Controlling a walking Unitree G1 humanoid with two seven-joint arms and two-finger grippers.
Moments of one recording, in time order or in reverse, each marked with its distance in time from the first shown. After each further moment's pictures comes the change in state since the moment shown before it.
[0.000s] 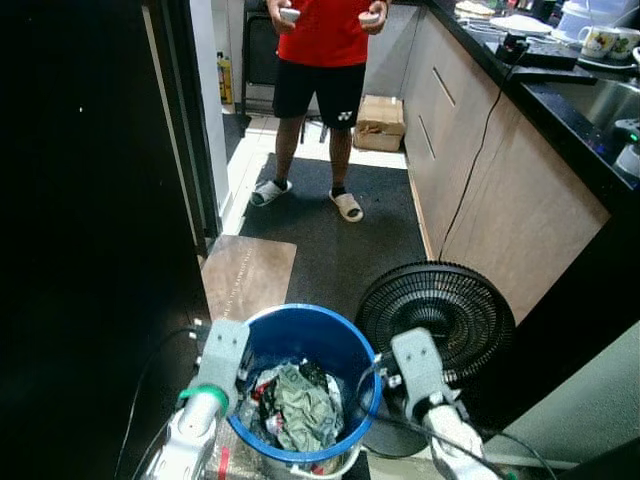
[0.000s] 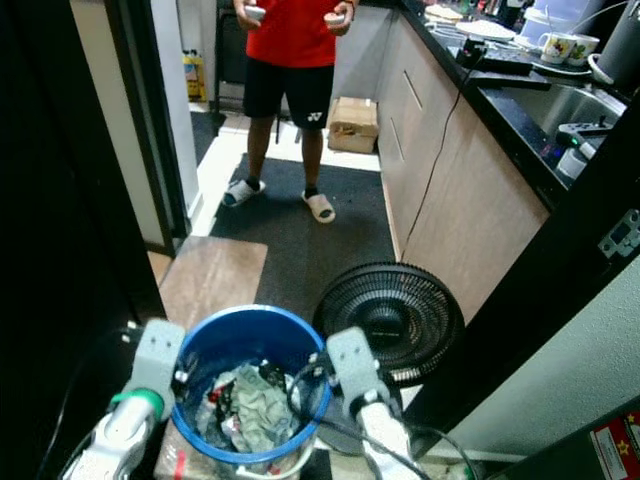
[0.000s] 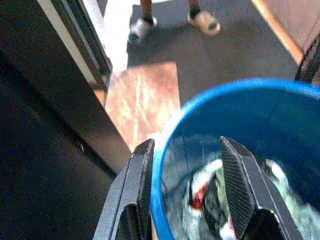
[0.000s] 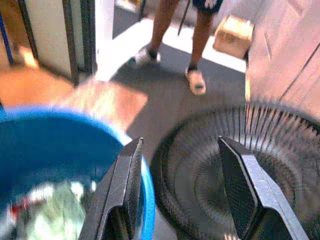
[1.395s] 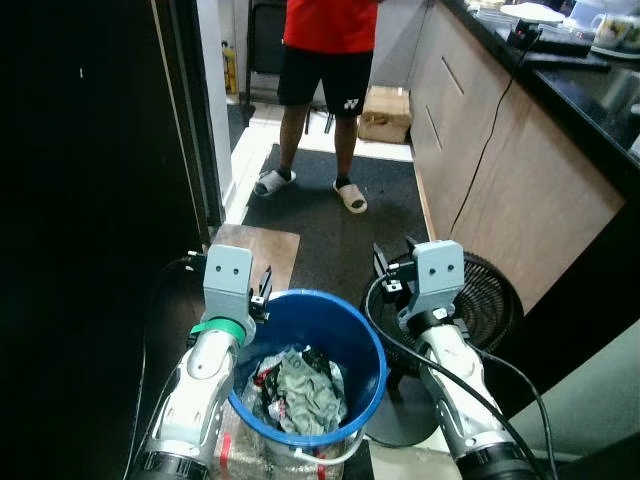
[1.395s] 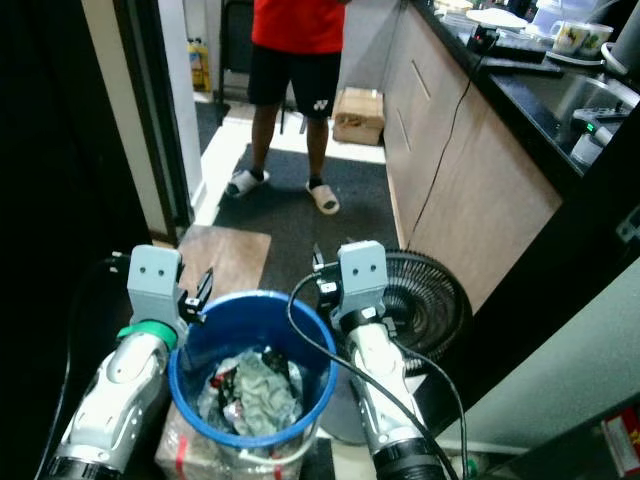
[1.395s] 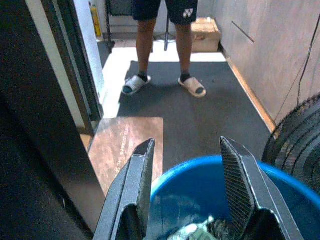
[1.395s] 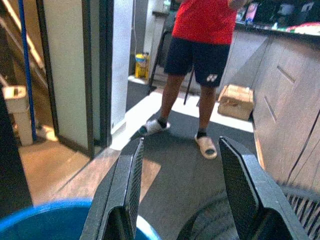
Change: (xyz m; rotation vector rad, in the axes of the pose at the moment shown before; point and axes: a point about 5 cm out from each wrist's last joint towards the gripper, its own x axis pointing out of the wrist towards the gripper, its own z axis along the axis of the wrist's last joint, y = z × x) left arm 0.000 -0.011 0.085 -0.126 -0.210 -0.029; right arm 0.019 0.002 0.094 0.066 -0.278 0.010
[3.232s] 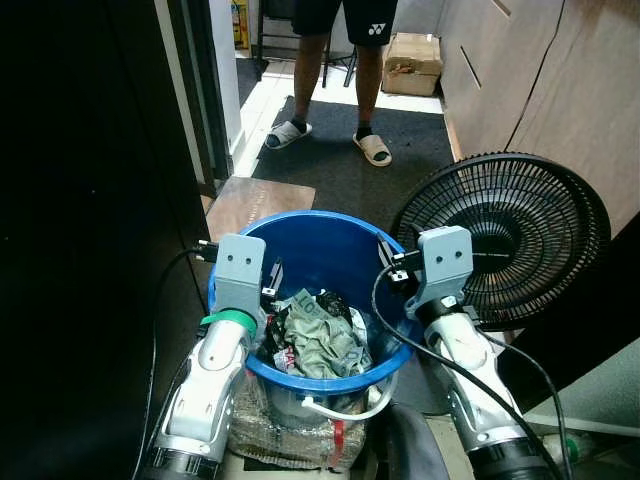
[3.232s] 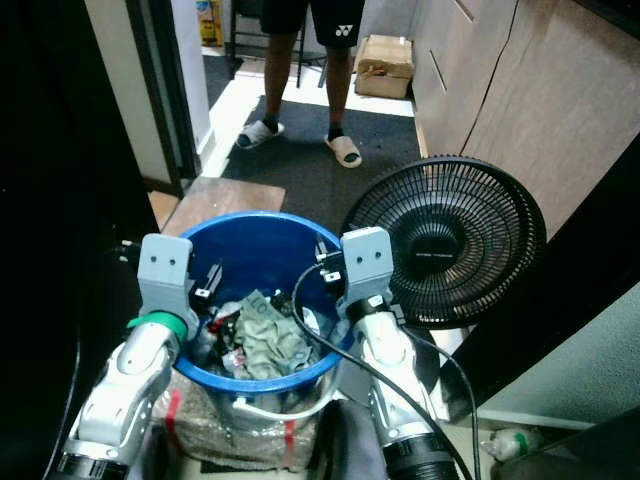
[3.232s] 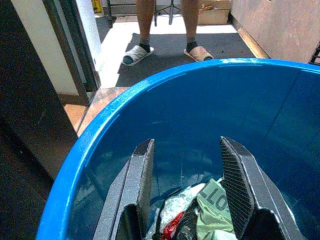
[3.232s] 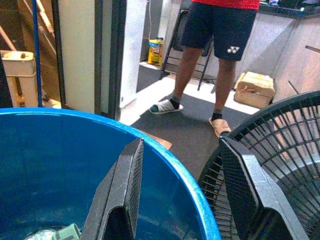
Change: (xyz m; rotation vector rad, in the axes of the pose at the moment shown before) left arm 0.002 -0.015 0.018 0.006 -0.013 -0.005; right arm 0.005 -0.008 0.019 -0.064 -0.034 0.048
